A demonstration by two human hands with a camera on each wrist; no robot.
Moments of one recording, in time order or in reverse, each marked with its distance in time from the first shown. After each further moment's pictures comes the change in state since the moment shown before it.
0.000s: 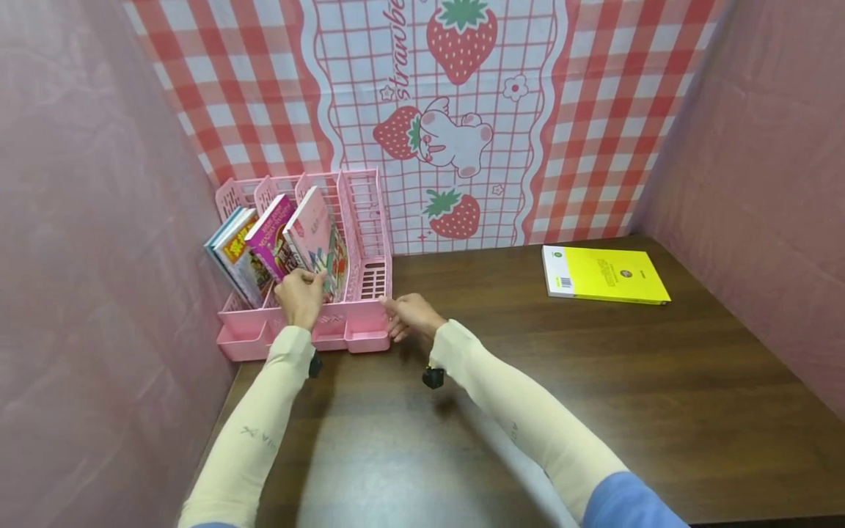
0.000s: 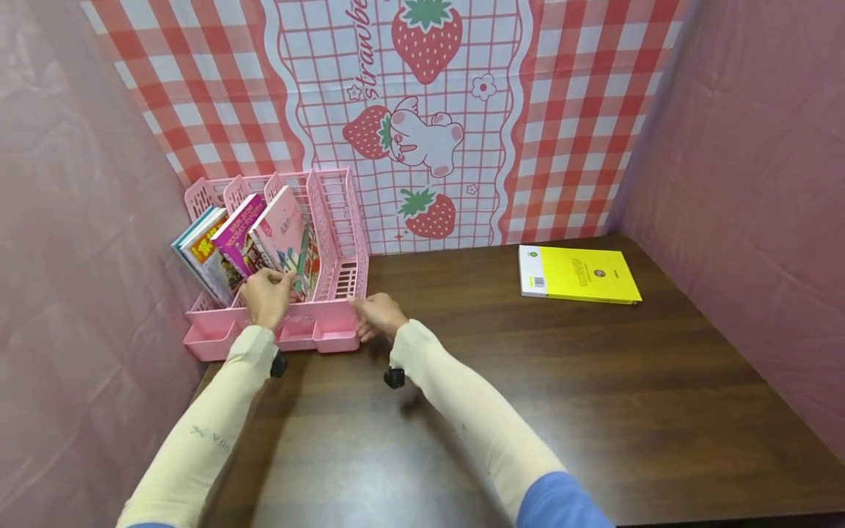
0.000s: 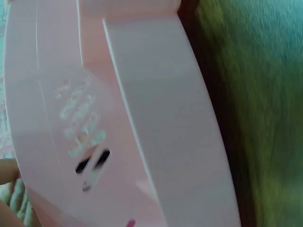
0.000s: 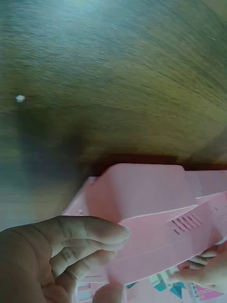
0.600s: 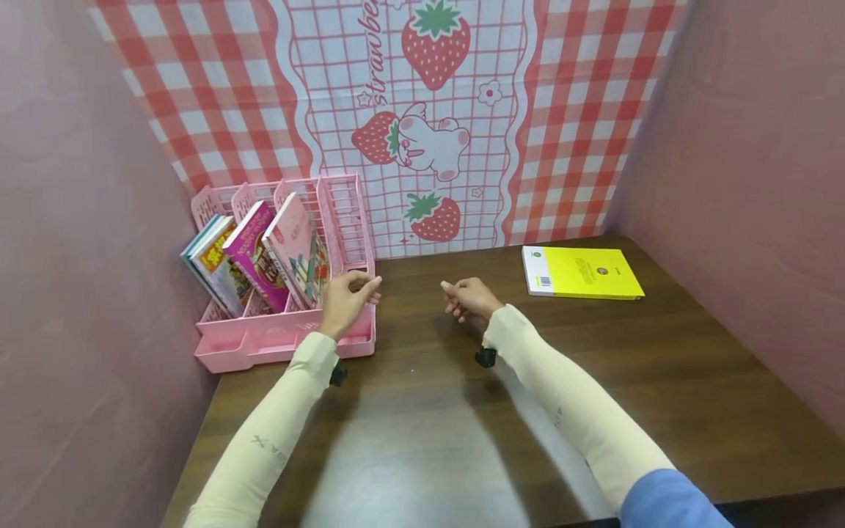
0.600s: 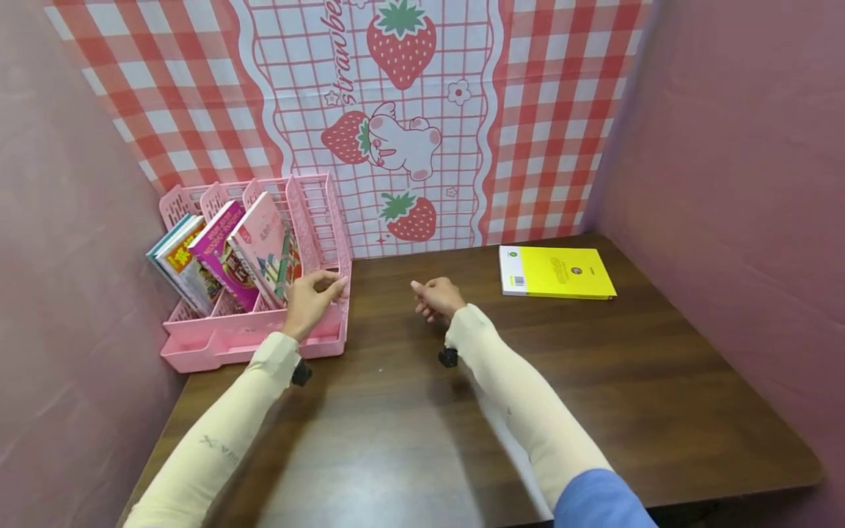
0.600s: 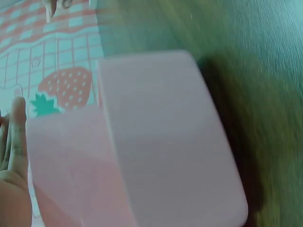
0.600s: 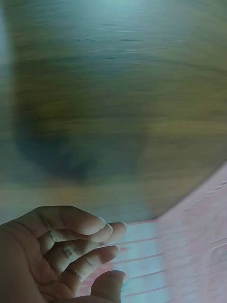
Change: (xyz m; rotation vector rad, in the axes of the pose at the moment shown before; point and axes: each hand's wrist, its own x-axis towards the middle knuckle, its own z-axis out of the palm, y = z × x) left_hand -0.045 0.053 0.054 -0.457 -0.468 0.239; right_hand -0.033 0.014 -0.135 -0.124 0.210 0.045
